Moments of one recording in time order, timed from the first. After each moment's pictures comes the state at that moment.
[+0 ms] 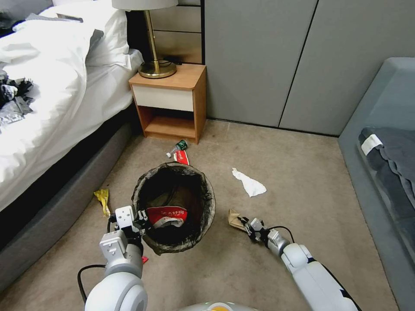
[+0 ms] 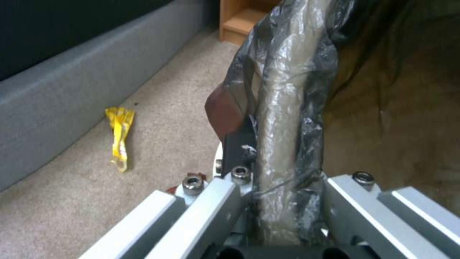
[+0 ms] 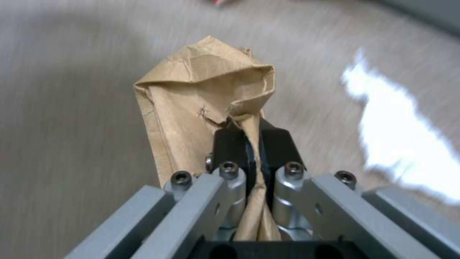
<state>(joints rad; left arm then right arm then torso) 1.69 -1.44 -0.43 -2.33 -0.28 0.43 -0.47 -0.97 1.32 0.24 0.87 -0.04 0.44 -0.40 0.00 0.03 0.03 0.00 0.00</state>
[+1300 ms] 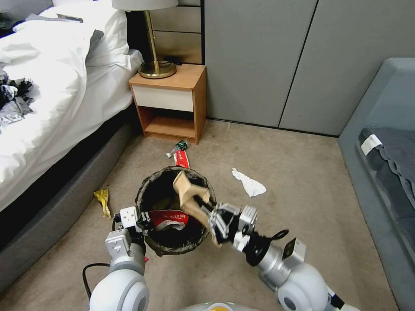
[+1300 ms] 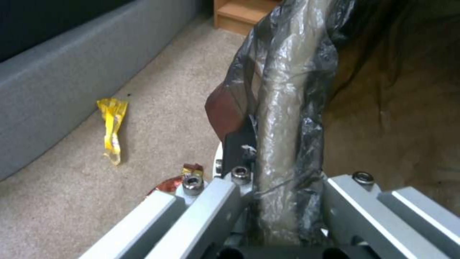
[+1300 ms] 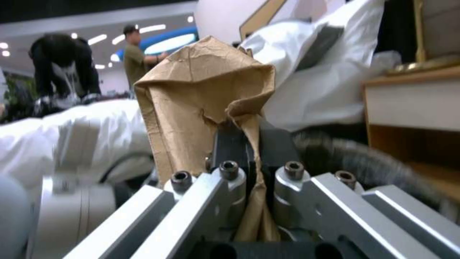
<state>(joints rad) 1.66 -1.42 -0.42 -2.28 -0.30 0.44 -0.47 -1.40 1.04 0.03 2.12 0.59 0.25 -0.37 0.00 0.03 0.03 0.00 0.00</state>
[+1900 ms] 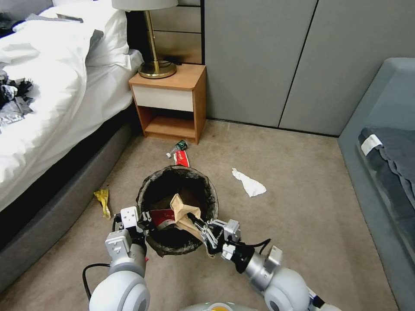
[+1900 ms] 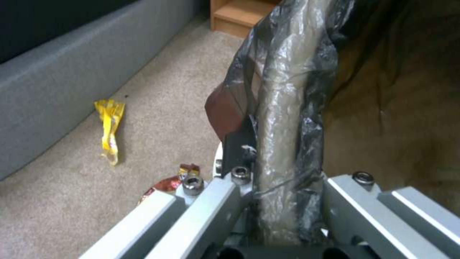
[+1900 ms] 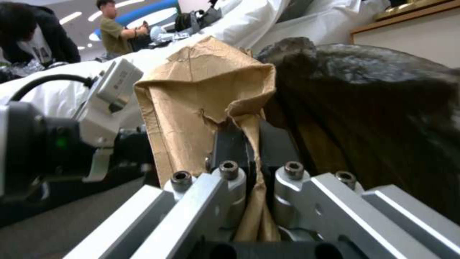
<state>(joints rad) 1.68 -1.43 -0.41 -2.31 -0.29 0.44 -0.47 -1.33 1.07 -0.09 1.91 0.55 0.26 -0.34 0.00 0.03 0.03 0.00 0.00</state>
